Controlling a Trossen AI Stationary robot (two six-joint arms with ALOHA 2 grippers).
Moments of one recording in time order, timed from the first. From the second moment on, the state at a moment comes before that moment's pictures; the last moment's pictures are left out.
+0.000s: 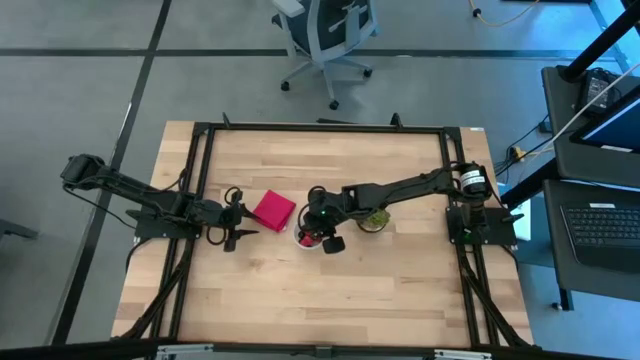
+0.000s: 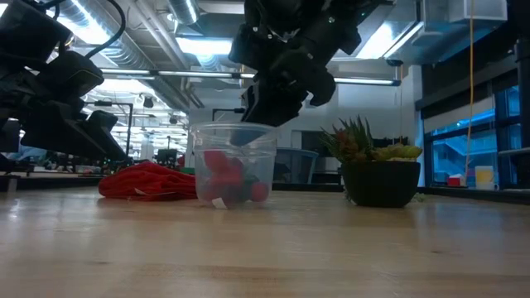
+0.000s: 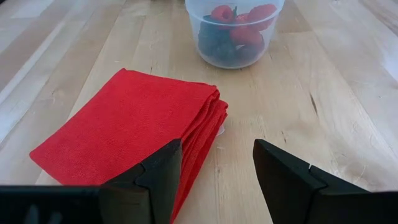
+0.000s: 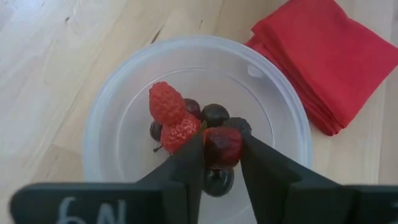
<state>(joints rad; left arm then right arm) -0.22 0.63 0.01 0.09 -0.22 -0.08 0.05 1.97 1.38 -0.31 -0.09 -0.27</state>
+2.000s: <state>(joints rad) -0.01 0.00 0.07 -0.07 -0.33 0.06 -0.08 0.16 0.26 -0.15 0.06 -0.19</state>
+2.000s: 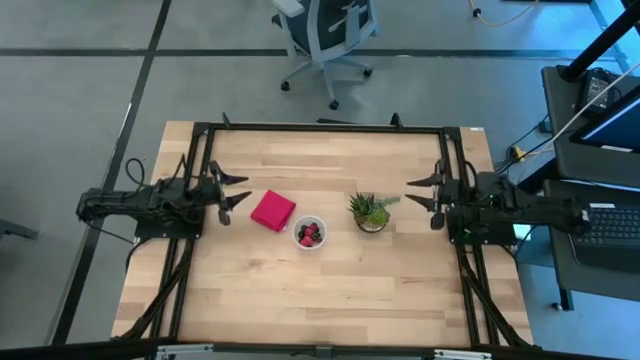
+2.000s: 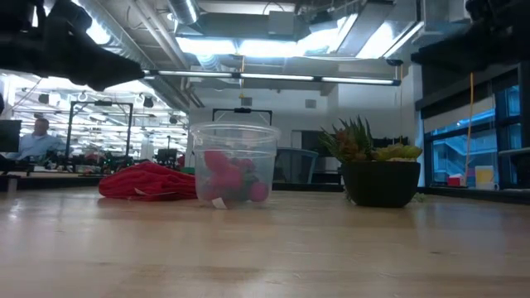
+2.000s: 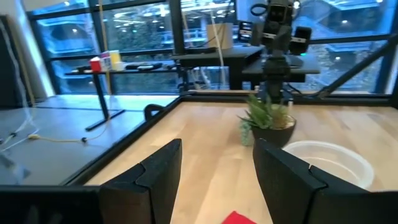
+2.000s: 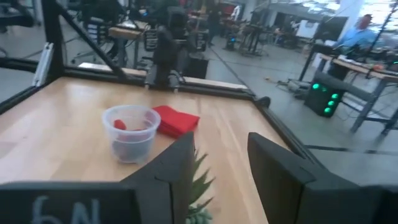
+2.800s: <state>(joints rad) 0.13 0.00 0.07 -0.07 -0.33 0.12 -0.27 0.00 0.14 -0.14 0.06 -0.19</state>
